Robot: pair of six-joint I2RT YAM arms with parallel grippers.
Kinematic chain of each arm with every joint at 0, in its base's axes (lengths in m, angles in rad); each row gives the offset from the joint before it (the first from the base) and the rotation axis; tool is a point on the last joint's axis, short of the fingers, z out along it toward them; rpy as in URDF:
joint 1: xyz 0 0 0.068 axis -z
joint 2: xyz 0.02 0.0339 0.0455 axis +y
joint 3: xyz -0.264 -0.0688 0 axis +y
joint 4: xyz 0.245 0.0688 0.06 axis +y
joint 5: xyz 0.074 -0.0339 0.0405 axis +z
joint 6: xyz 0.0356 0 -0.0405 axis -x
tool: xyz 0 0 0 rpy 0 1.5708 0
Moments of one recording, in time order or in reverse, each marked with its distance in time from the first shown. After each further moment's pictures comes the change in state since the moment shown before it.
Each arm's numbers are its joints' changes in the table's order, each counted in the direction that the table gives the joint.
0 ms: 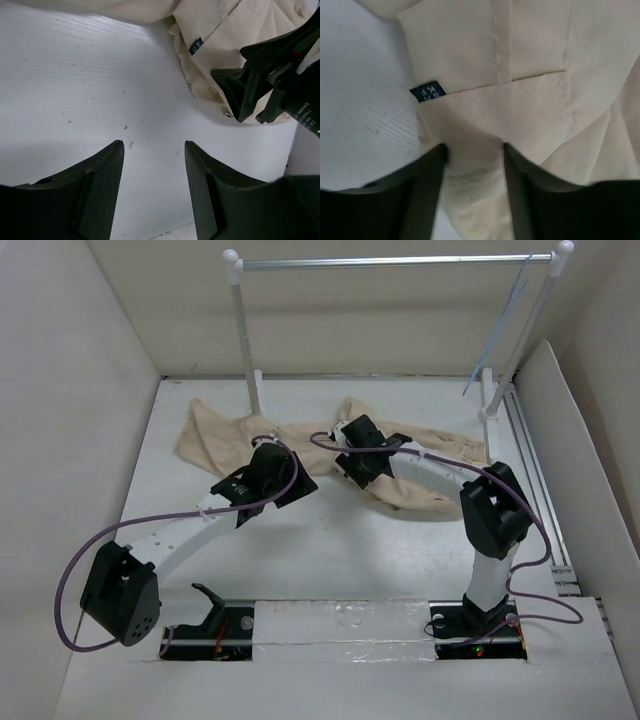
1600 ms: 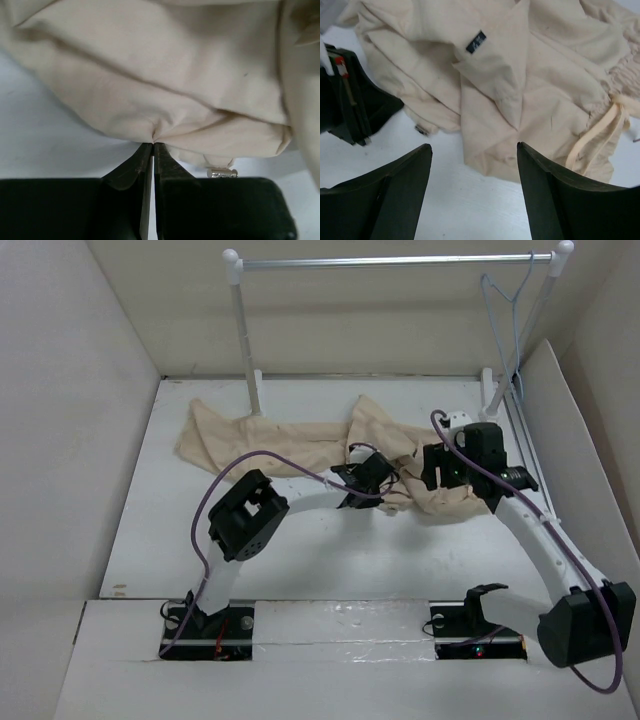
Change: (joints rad) left arm 0.331 0.809 -0.596 0.029 0.216 0.017; right arm 0.444 -0.695 0.401 0.004 0.320 -0.176
